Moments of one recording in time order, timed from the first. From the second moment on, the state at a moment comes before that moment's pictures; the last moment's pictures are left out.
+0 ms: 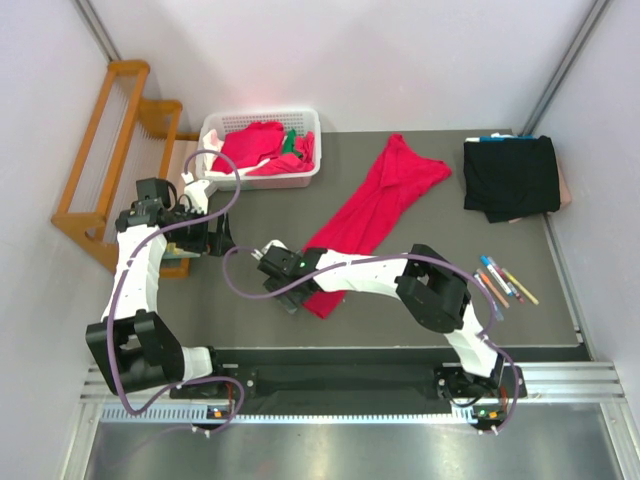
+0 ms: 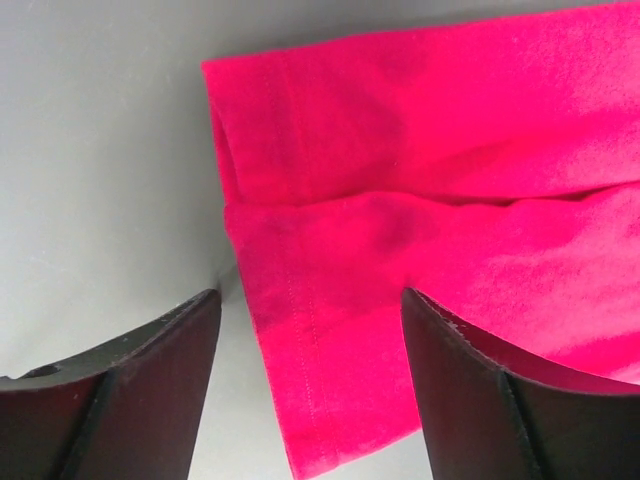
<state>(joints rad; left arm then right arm) 0.22 1.31 1.14 -0.93 0.55 0.34 1.16 2.13 1.61 -0.64 0.26 0.26</state>
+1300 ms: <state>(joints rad) 0.22 1.31 1.14 -0.92 0.52 0.36 1.15 2.10 1.50 -0.48 0.28 0.30</state>
